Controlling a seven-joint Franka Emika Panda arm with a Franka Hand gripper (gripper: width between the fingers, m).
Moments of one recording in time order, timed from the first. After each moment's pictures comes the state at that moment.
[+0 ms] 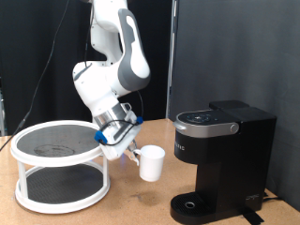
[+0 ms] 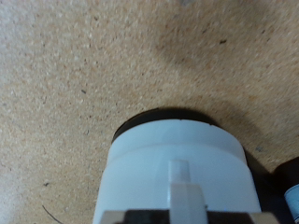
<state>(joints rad) -0.20 -0.11 0.06 -2.71 1.14 2.57 1.95</state>
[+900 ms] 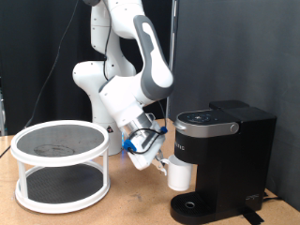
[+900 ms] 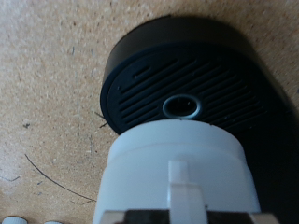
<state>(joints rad) -0.13 0.05 0.20 -2.57 1.45 2.71 1.79</state>
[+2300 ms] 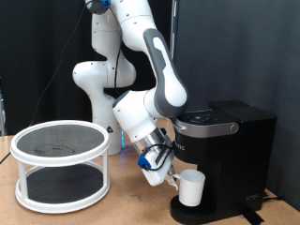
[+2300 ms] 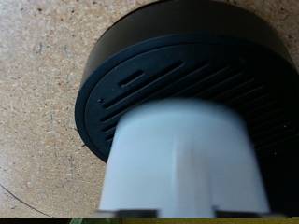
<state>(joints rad) -0.12 0.22 0.25 -2.46 1.58 2.78 1.67</state>
